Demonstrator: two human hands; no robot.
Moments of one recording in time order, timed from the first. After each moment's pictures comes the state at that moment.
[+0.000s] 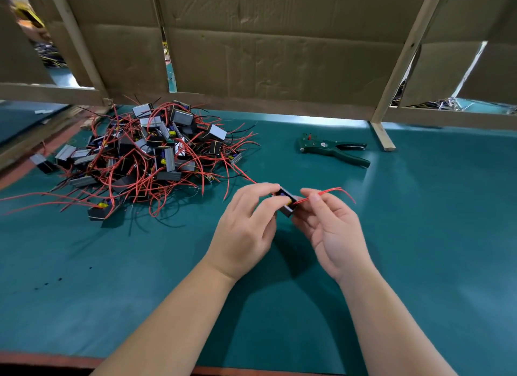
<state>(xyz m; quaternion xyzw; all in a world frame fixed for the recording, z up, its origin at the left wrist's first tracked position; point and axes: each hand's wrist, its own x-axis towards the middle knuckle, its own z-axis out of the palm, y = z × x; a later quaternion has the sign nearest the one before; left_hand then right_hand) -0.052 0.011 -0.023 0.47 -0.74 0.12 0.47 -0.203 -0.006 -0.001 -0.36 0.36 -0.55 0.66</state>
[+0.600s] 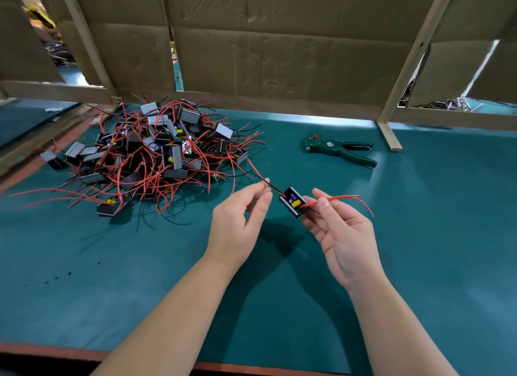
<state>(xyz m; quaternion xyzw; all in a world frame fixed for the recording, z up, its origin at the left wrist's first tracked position) -0.044 0.014 -0.024 0.54 -0.60 -0.15 0.57 -0.208 0.004 -0.006 -0.38 0.36 -0.58 0.63</state>
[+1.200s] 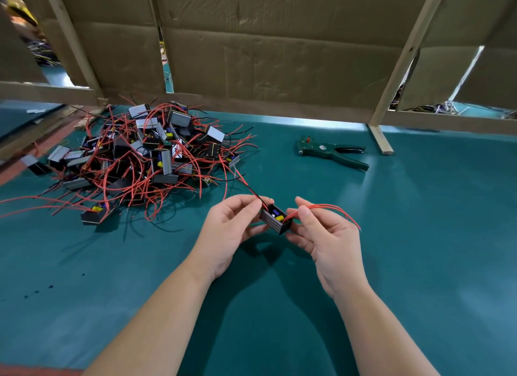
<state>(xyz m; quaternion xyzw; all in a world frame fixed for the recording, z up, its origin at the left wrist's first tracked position) -0.038 0.010 -0.017 0.43 -0.40 -0.55 0.60 -0.197 0.007 -0.004 -0.42 0.40 -0.56 0.59</state>
